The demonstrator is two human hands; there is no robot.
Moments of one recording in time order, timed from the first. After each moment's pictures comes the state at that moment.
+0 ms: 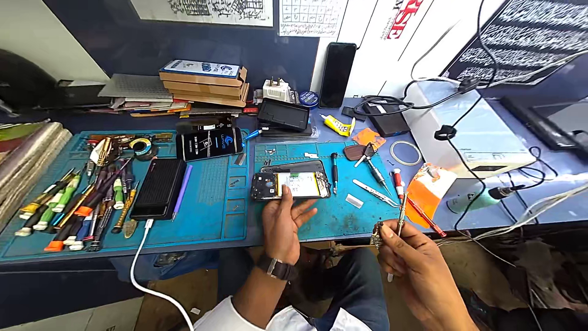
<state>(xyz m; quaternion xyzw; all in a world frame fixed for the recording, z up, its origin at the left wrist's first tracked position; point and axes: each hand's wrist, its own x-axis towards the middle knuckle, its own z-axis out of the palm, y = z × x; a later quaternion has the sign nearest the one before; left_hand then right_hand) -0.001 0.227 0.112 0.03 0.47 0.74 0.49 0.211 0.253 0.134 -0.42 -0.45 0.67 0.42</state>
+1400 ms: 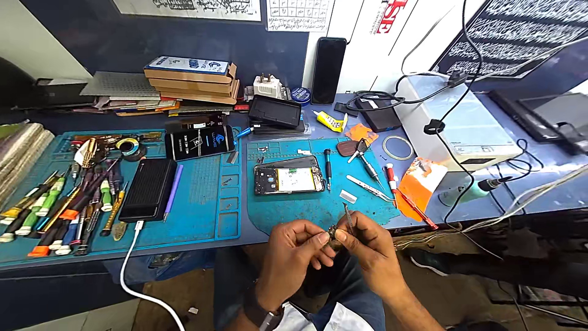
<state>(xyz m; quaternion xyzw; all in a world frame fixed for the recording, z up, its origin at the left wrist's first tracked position) 0.011 0.175 0.115 0.37 0.49 0.60 0.51 0.179 0.256 0.104 -0.30 -0.69 0.53 0.39</state>
